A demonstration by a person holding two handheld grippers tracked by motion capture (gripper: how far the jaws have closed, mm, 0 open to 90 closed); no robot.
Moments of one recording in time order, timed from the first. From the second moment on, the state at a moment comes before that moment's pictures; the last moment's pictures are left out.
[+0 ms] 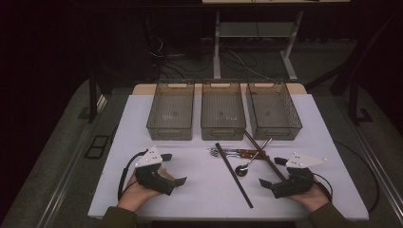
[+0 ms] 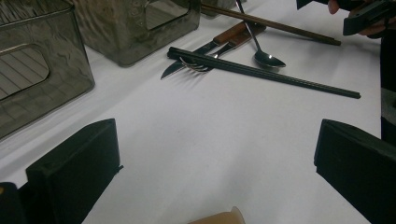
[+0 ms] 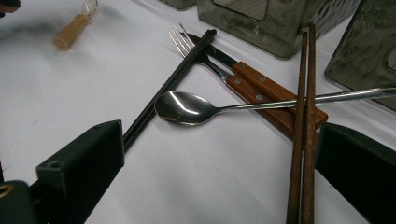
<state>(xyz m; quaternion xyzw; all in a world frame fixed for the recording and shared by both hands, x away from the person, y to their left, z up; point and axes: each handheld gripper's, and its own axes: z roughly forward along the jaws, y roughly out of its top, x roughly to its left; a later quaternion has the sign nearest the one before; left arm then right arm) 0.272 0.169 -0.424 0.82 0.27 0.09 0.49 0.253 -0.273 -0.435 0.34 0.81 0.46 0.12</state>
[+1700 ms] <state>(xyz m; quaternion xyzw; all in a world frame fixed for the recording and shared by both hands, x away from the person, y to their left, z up) 0.273 0.166 -0.425 0.82 0.27 0.08 0.50 0.240 -0.207 -0.439 0.25 0.88 0.41 0.02</state>
